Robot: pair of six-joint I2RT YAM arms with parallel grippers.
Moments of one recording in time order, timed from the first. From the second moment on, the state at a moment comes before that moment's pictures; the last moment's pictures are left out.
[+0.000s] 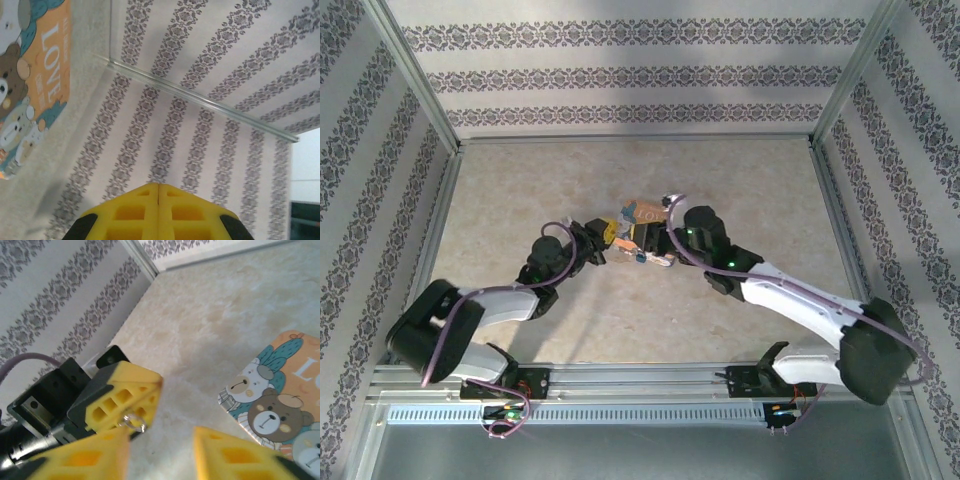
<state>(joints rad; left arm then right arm) -0.51 1.37 0.42 0.95 0.19 -1.91 0.71 1.23 0.78 0.13 -0.18 0.60</state>
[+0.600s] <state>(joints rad) -0.45 1.06 0.85 0.15 0.36 -1.02 0.57 1.06 0.72 0.27 -0.59 0.77</state>
